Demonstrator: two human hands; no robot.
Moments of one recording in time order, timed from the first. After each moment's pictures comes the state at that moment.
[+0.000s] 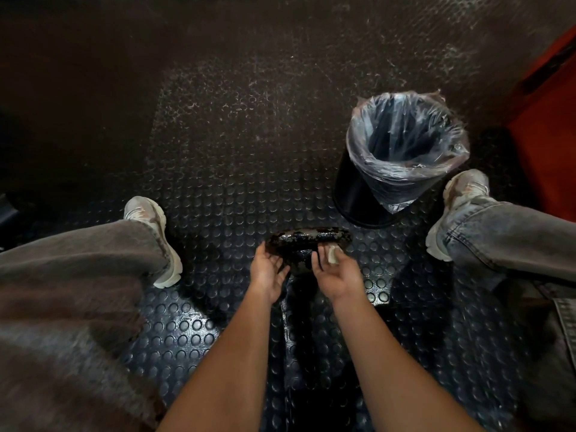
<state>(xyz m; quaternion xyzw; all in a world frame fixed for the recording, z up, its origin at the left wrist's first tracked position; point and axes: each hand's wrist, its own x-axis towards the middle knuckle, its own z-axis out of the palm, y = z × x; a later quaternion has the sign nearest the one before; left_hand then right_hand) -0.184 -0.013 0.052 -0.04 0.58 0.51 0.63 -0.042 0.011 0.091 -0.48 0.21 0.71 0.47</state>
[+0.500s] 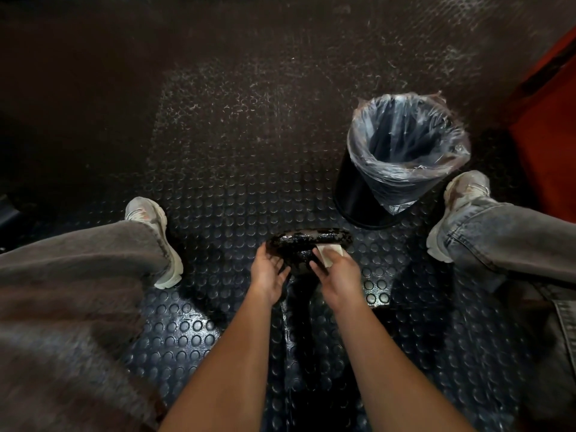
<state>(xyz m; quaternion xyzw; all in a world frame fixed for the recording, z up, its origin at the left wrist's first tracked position) -0.185 -0.013 0.053 -0.04 0.58 0.51 0.63 -0.050 0.002 0.098 -0.56 0.01 0.70 0.45</state>
